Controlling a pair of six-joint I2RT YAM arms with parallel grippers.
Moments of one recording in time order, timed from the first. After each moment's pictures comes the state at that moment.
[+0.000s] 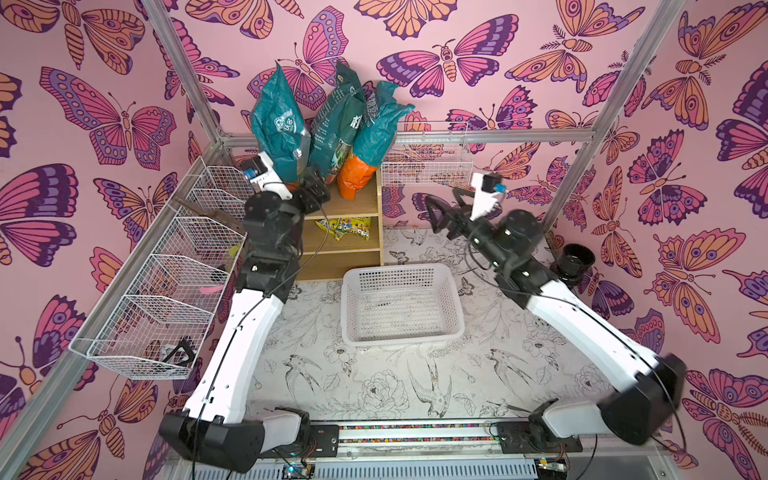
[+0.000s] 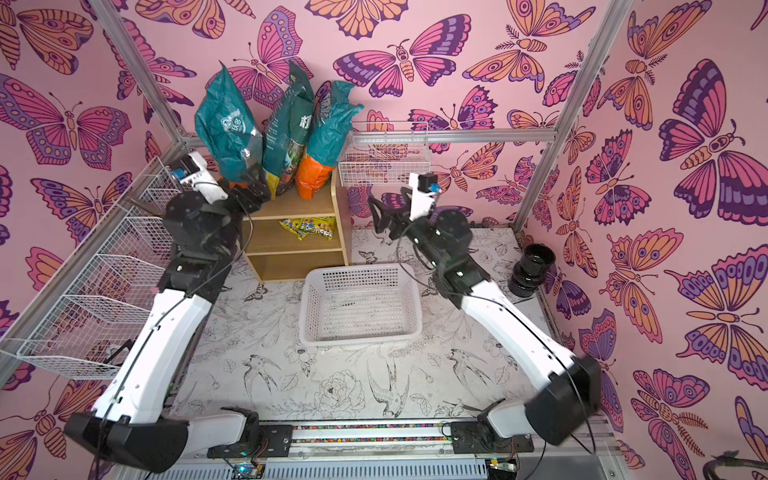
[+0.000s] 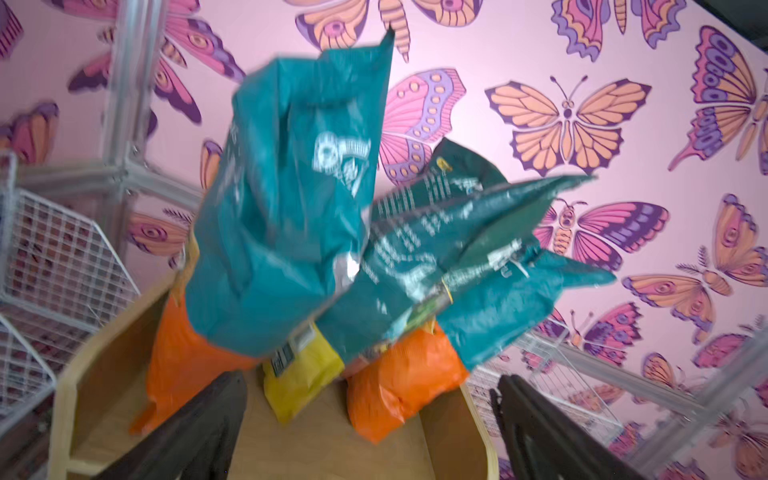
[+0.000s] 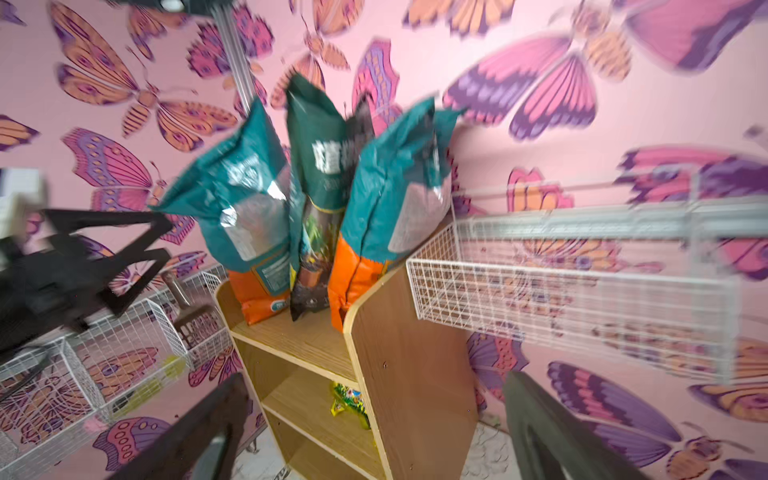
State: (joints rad) left arm -0.20 1.38 1.65 -0.09 -0.25 -0.35; right arm 0.62 1.26 1.24 0.29 -0.09 0.21
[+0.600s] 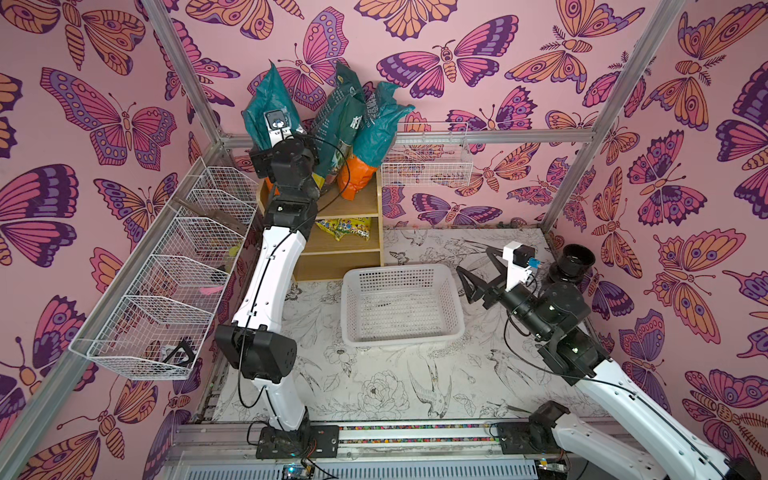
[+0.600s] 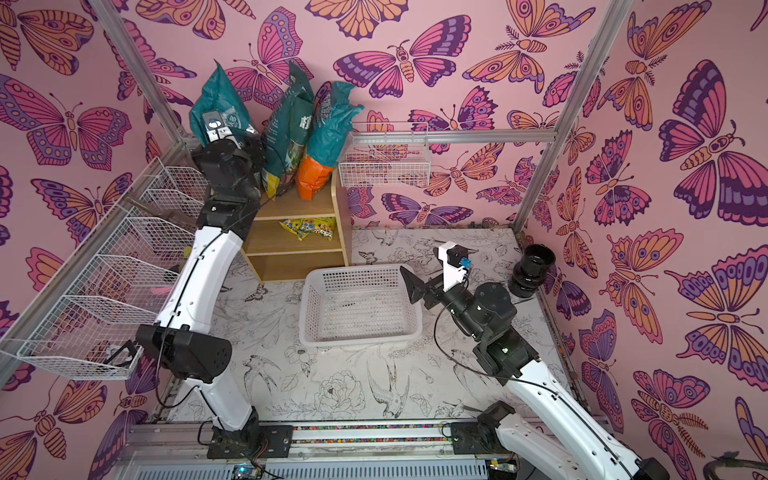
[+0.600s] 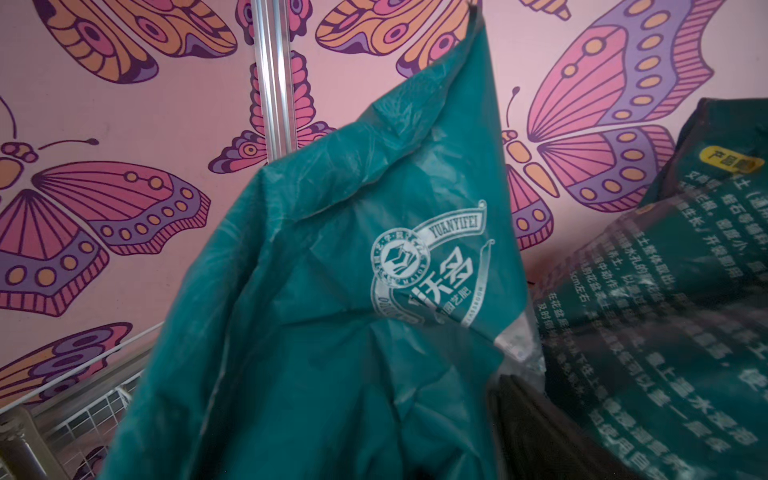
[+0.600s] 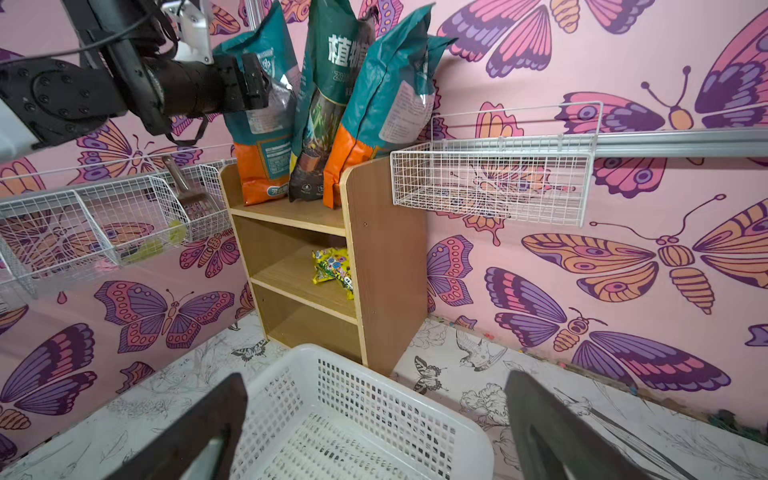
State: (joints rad) left arm -0.16 1.80 2.11 -0.15 -0.63 0.07; right arm 0.62 0.82 0.80 0.13 -0.10 0.08
